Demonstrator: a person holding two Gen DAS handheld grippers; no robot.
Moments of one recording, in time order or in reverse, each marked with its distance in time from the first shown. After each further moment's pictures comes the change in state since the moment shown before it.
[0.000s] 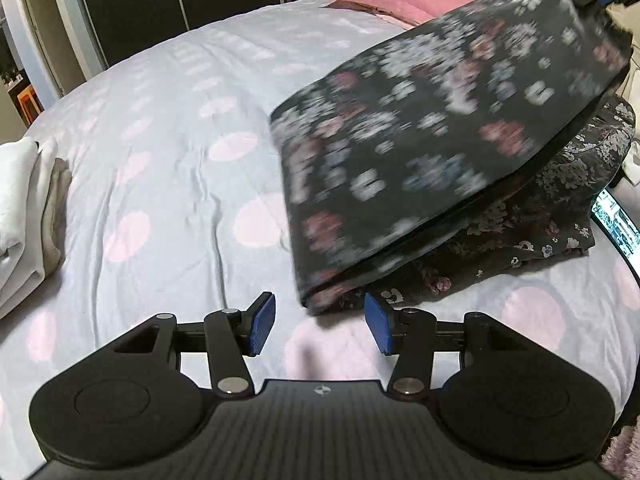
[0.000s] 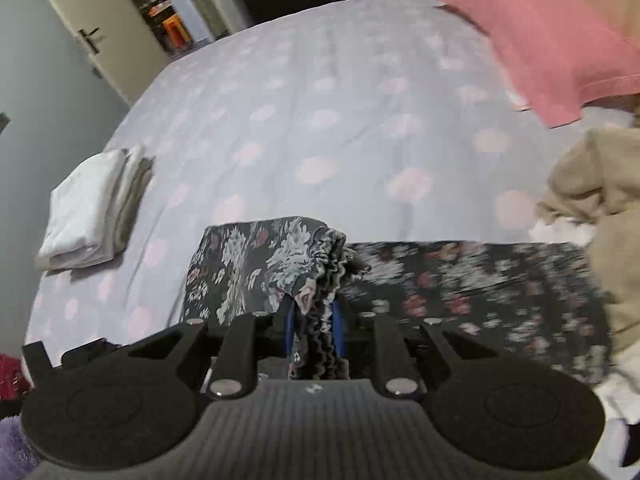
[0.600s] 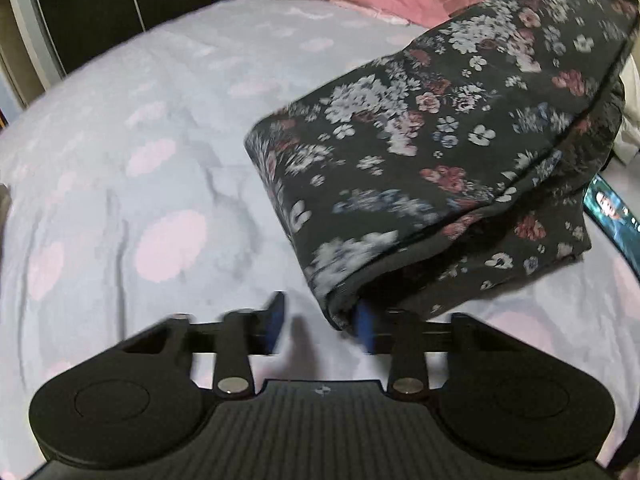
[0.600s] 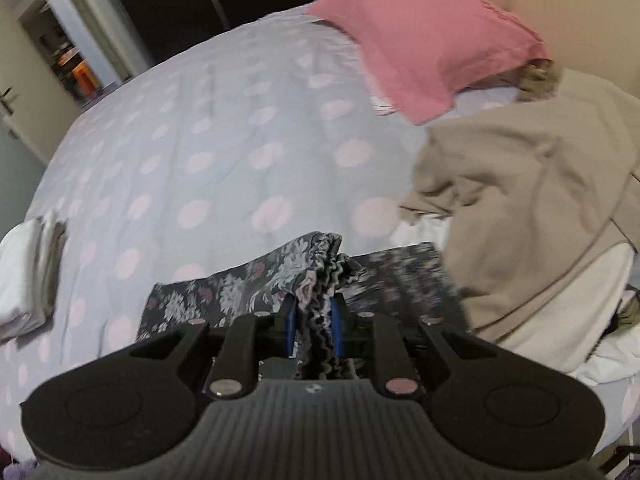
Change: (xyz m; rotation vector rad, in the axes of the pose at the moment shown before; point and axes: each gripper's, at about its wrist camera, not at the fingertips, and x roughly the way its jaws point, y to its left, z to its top) left arm 0.061 -0.050 0.017 0.056 0.037 -0.082; right arm -0.034 -0.109 0.005 0.199 -0.046 -0.208
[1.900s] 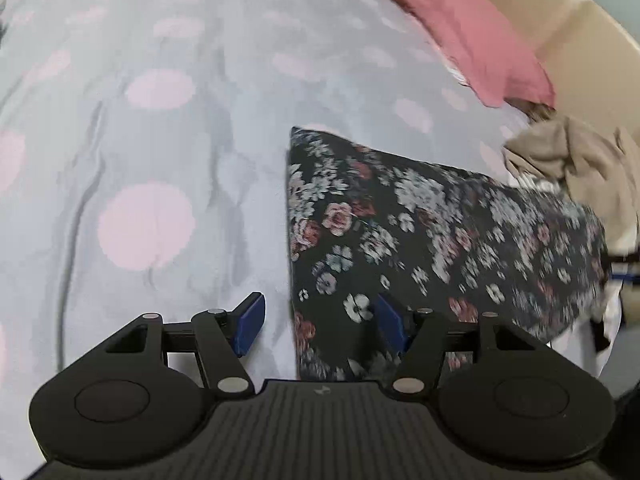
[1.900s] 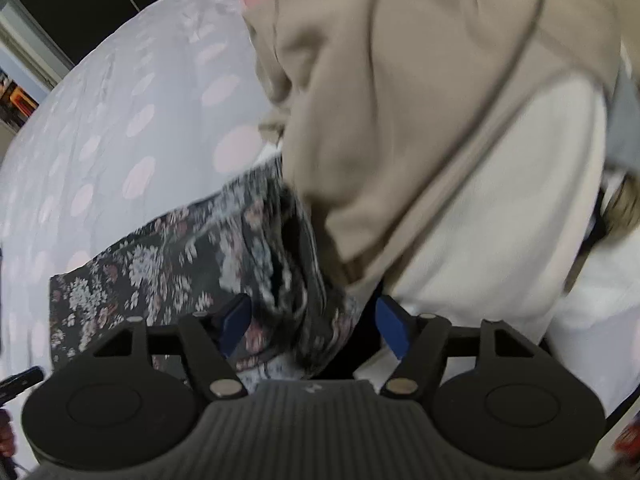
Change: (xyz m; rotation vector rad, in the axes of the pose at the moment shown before) left arm 0.038 0.085 0.045 -0.513 0.079 -0.235; right arm 0.076 -0.137 -0.065 0.217 0.112 -0.052
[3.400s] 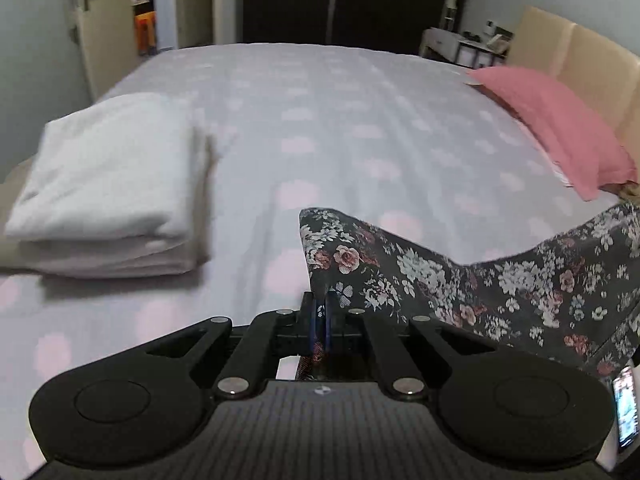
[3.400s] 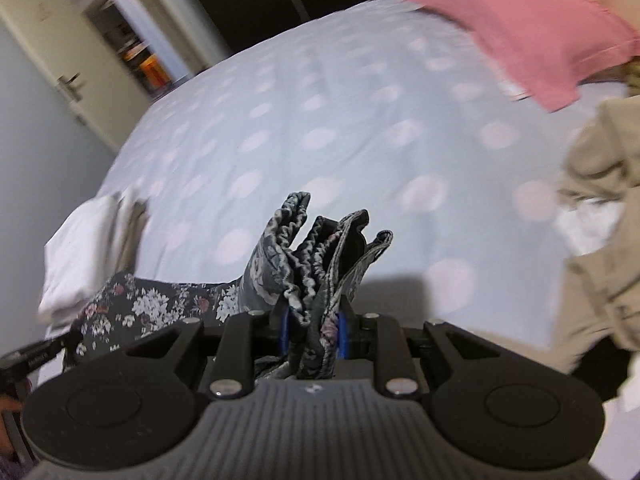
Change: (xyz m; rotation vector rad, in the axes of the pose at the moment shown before) left arm -0.216 0.102 -0.017 -0.013 -0.303 0.397; right arm -0.039 0.277 -0.049 -0.296 -0.084 0.297
